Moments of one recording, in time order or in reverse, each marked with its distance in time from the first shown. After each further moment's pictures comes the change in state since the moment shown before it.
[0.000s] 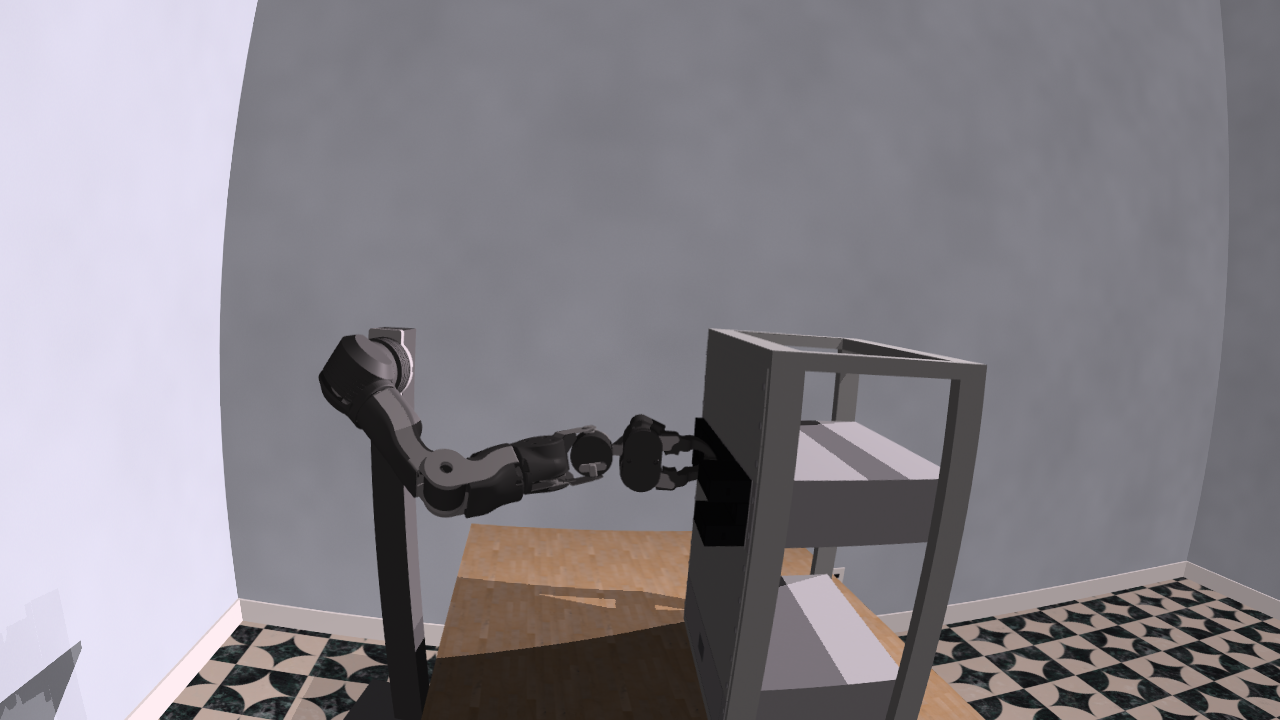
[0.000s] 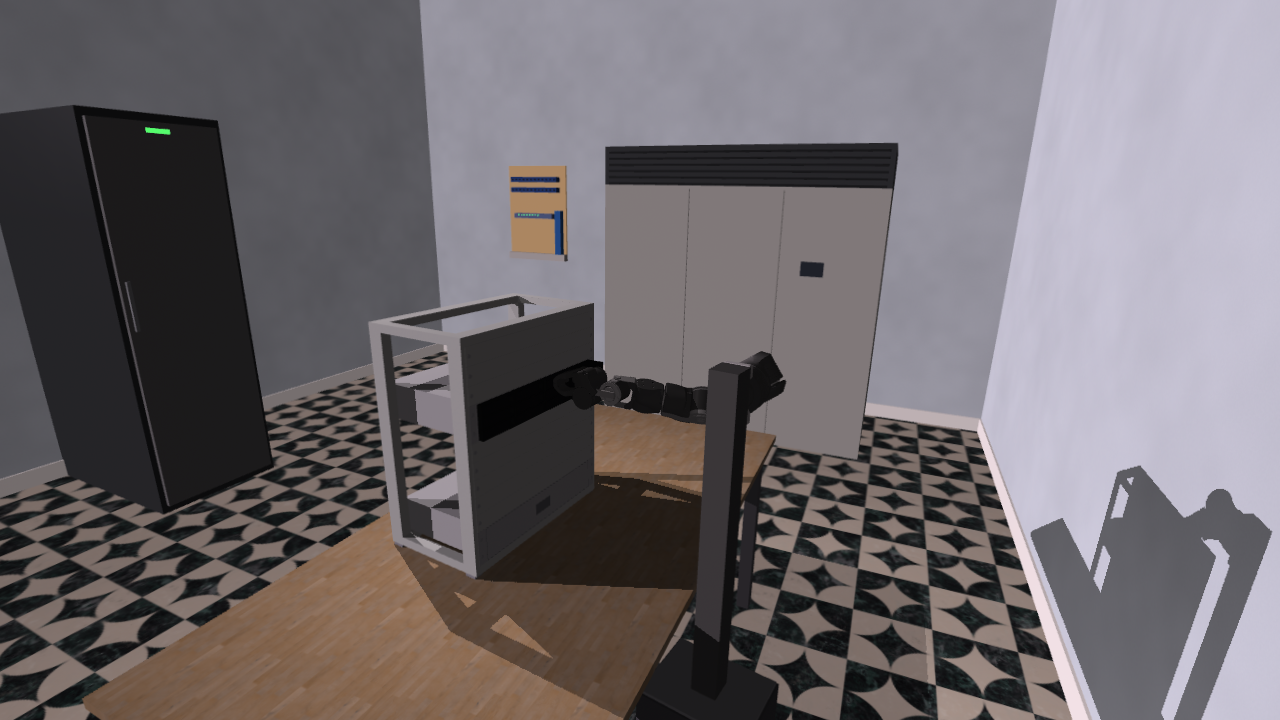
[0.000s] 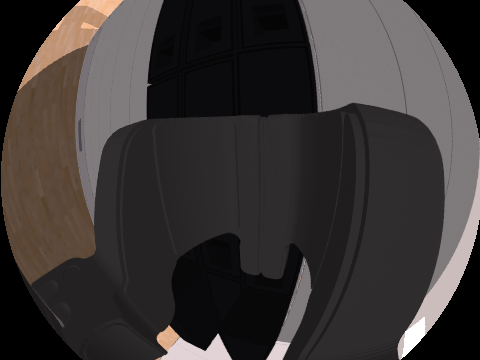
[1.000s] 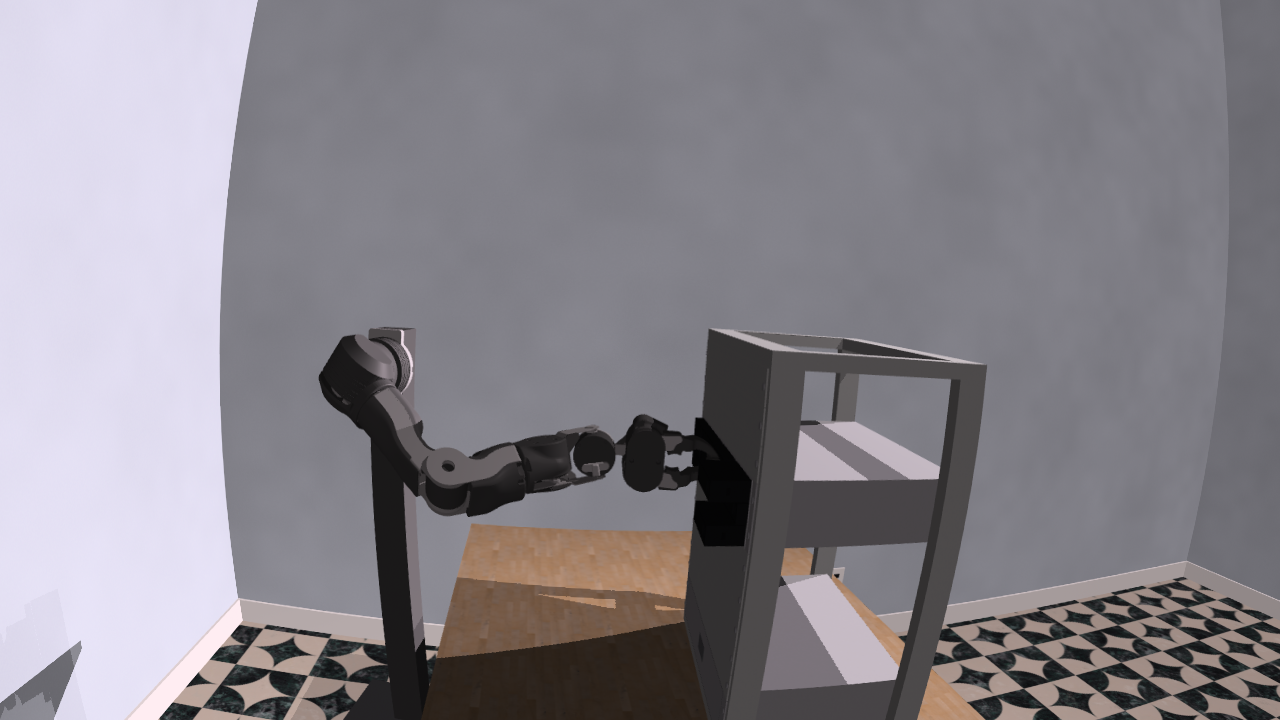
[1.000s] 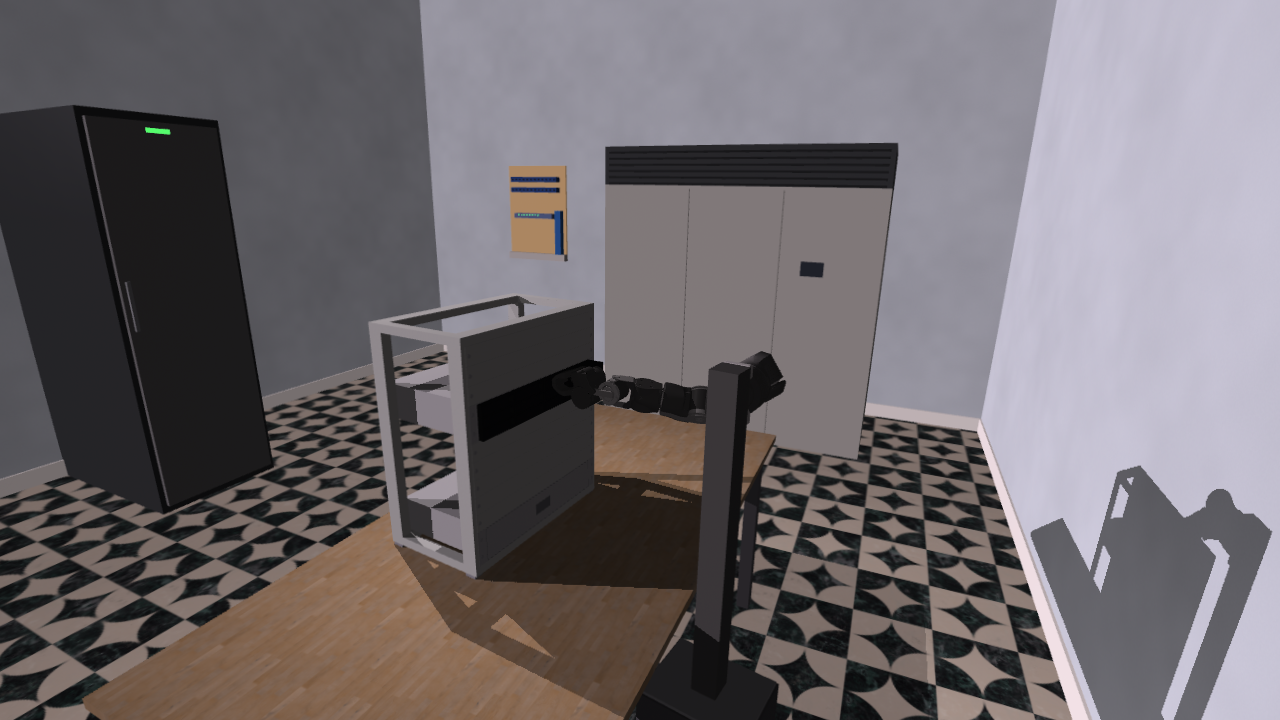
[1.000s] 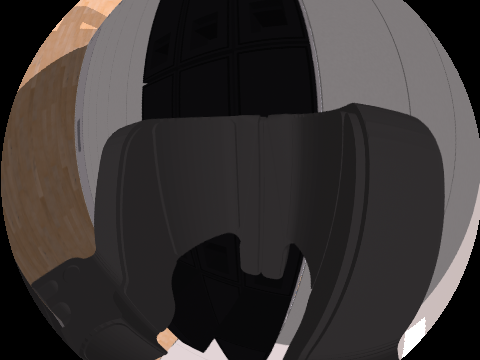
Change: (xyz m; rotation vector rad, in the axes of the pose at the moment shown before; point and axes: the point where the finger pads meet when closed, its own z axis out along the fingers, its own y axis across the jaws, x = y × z) arm 0.000 0.000 0.004 0.004 0.000 0.000
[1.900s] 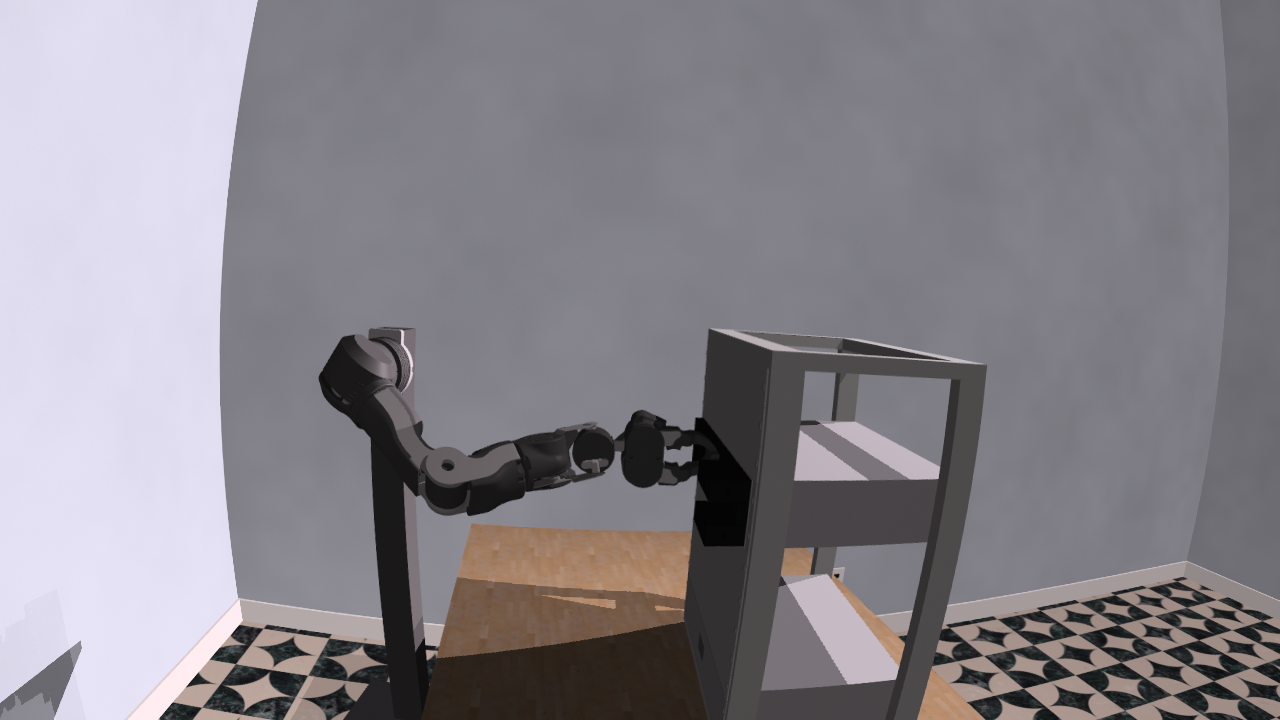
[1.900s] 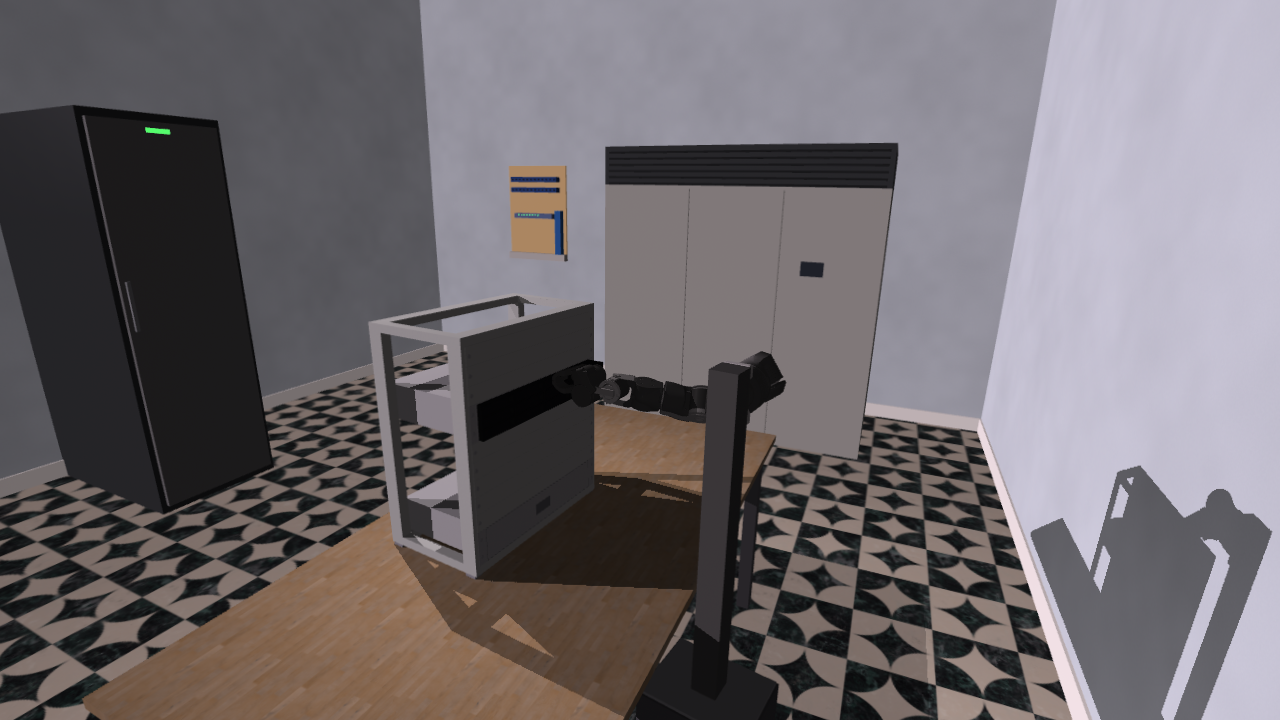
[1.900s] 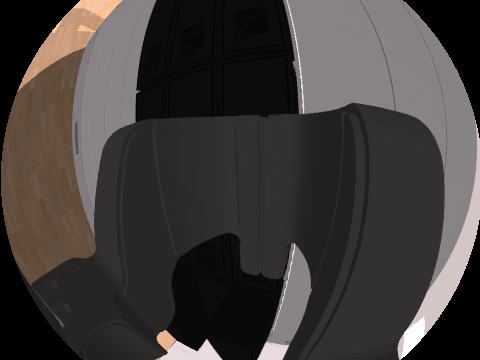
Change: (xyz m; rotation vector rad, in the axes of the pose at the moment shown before) arm 0.002 0.008 -0.002 -0.019 0.010 0.001
